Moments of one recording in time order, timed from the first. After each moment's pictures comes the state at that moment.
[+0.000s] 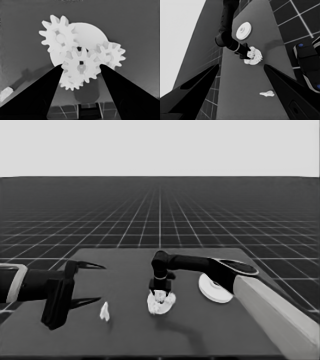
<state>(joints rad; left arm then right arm) -0.34 1.75 -0.42 0.31 0.68 0.35 -0.10 3.09 -1.78 -0.27 -1.50 1.45</state>
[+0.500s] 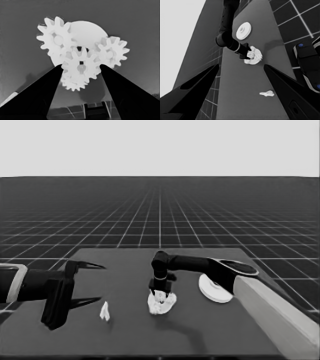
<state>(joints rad) -0.34 1.75 -0.42 0.31 0.68 0.35 -0.10 3.09 -1.78 -0.27 -1.50 1.56</state>
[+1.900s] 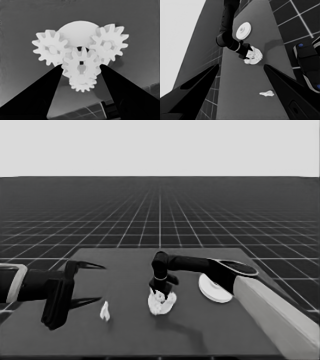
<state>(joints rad) -0.34 1.75 -0.42 0.31 0.68 0.35 -0.11 3.08 -1.78 -0.27 -1.50 1.85</state>
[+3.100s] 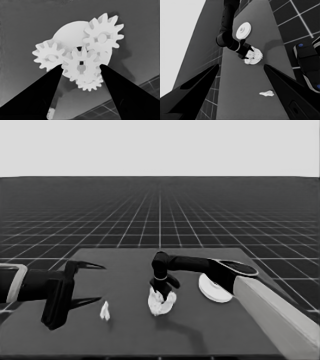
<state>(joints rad) -0.34 1.75 -0.42 0.31 0.68 0.35 -0.11 3.08 -1.78 -0.27 -1.50 2.10</state>
